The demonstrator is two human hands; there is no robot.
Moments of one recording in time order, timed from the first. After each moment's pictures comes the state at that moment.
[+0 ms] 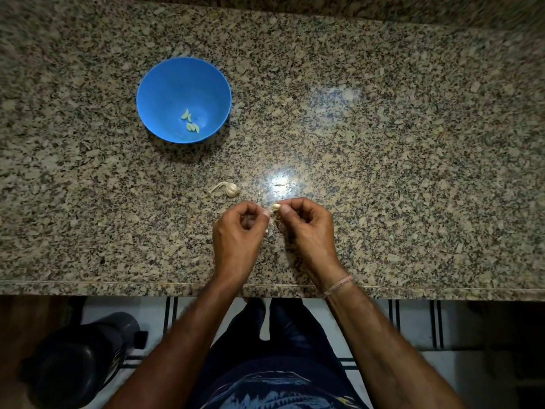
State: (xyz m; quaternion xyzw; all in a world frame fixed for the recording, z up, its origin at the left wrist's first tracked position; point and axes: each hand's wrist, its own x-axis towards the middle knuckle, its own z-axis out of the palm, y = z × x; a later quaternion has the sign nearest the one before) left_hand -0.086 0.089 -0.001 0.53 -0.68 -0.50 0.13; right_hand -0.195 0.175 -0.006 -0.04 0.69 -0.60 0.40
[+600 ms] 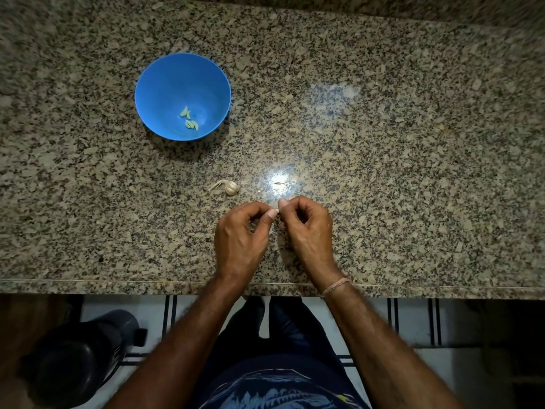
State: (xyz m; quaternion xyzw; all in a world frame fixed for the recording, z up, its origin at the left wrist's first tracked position) left_hand -0.087 0.092 0.001 0.46 -0.76 -0.43 0.15; right_hand -0.192 0.174 -0.009 -0.16 0.78 -0.53 0.31
